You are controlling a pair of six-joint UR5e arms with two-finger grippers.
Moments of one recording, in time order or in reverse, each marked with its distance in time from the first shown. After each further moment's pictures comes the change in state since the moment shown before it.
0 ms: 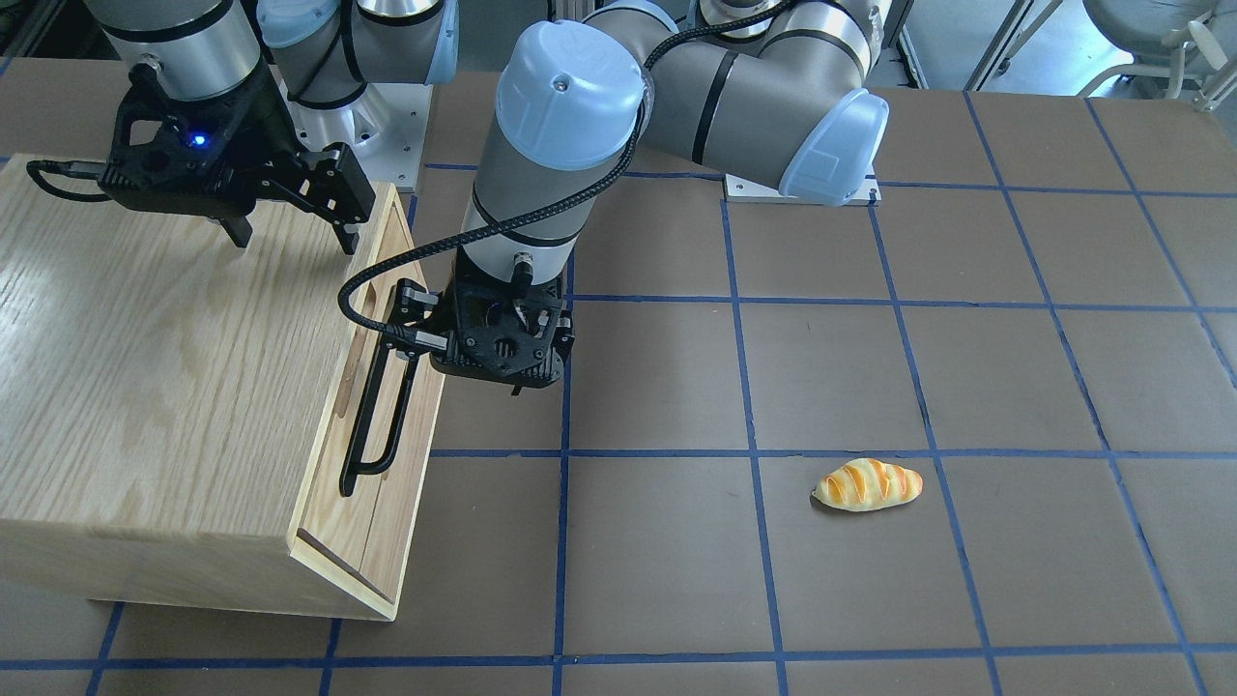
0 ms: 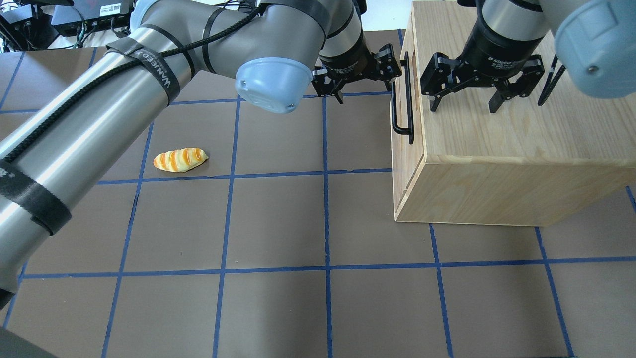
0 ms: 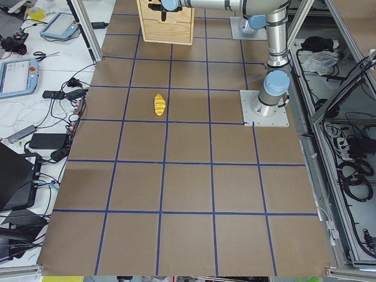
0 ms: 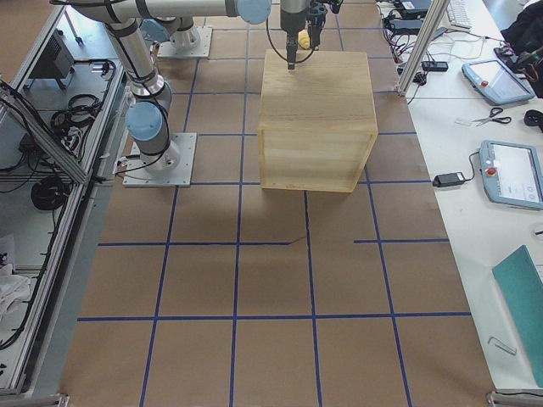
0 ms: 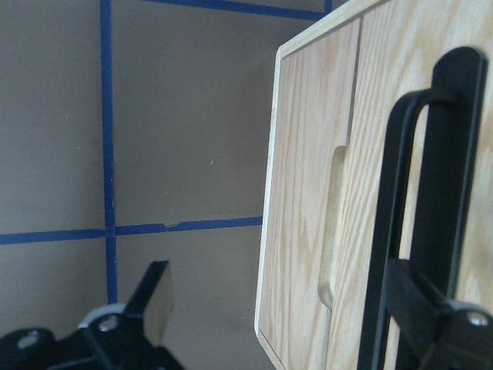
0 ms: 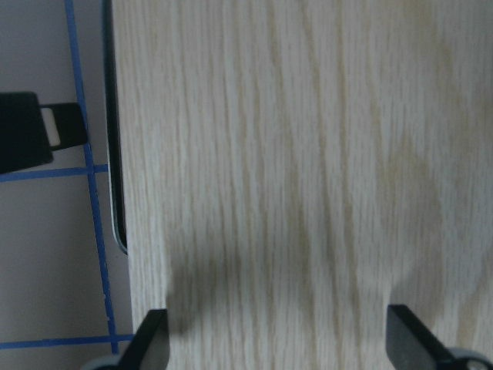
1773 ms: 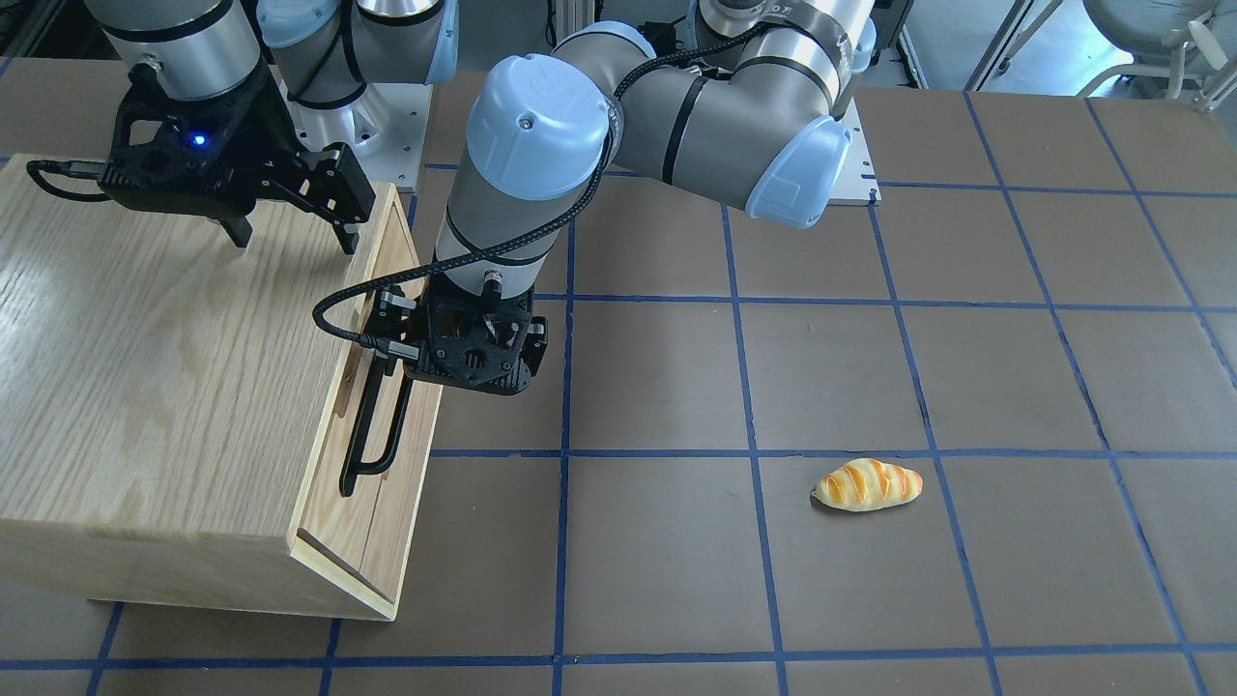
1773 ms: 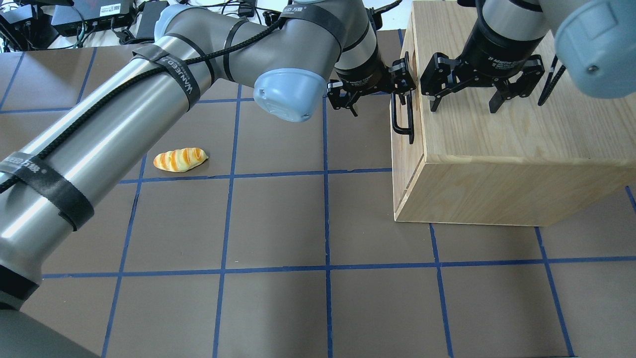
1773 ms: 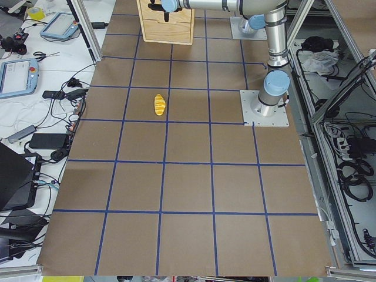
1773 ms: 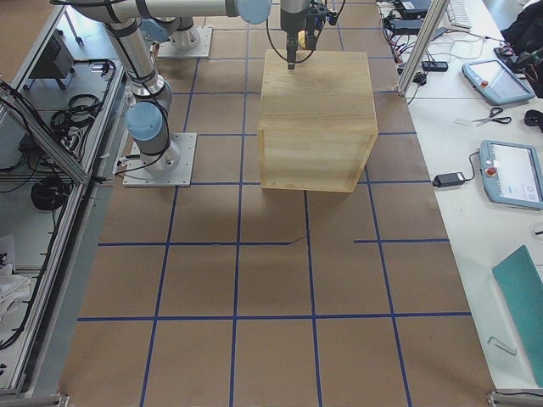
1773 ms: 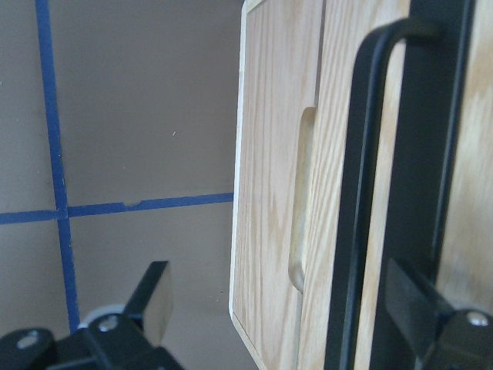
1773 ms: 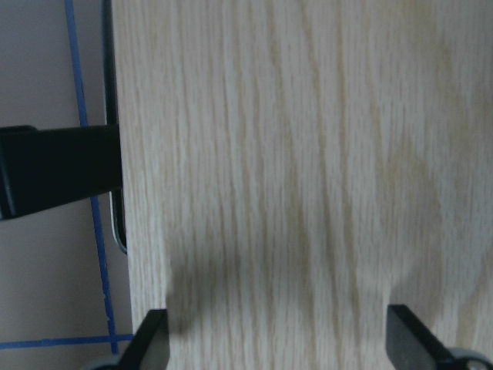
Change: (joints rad) left arm -0.023 -0.034 -0.001 0.005 -0.023 0.002; right arm 0.000 0.000 0.000 0.000 -0.001 0.000
